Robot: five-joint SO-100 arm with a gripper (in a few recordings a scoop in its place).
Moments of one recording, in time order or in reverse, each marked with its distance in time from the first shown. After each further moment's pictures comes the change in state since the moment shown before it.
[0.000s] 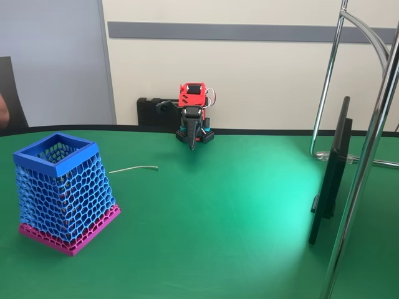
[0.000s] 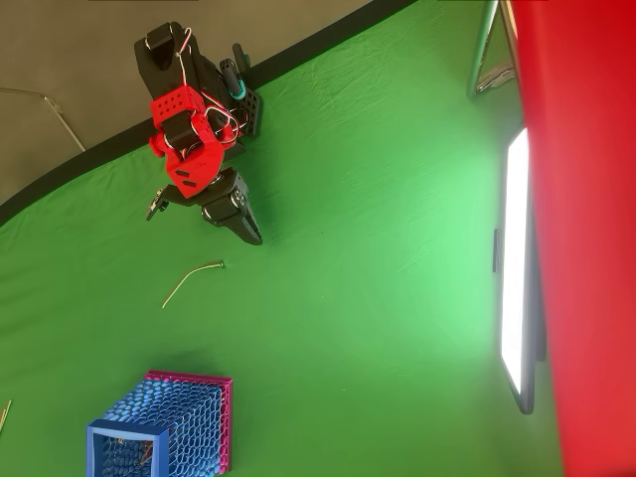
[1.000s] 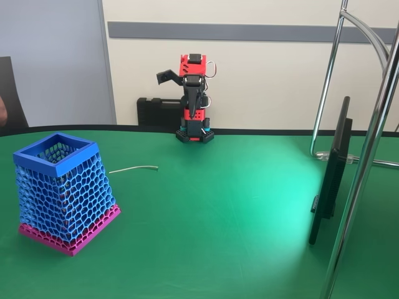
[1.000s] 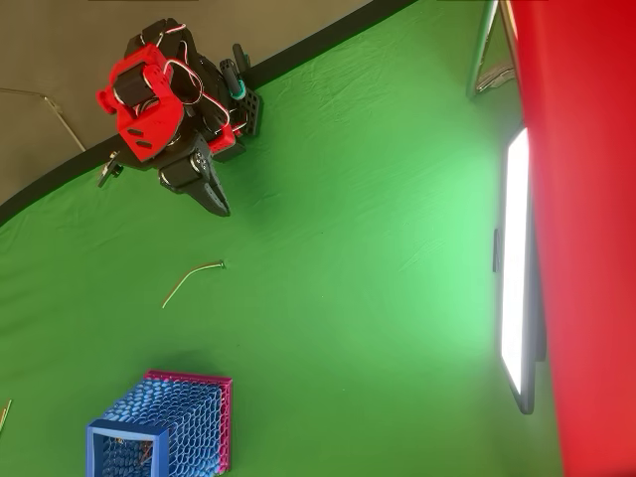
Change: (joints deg) arm 2.1 -11.1 -35.9 30.0 -0.6
